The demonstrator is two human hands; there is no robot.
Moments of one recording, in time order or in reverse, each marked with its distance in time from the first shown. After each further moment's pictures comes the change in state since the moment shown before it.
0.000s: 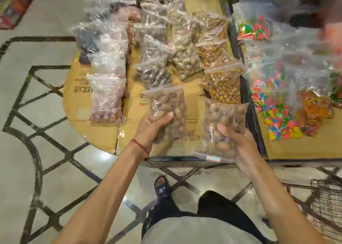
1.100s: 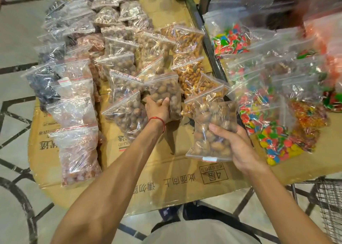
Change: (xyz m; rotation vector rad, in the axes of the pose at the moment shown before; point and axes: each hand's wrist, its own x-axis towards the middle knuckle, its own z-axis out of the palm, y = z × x) left_hand 0.244 0.025 0.079 0.315 0.286 0.019; right_hand 0.110 -0.054 -0.012 0.063 0.126 -0.021
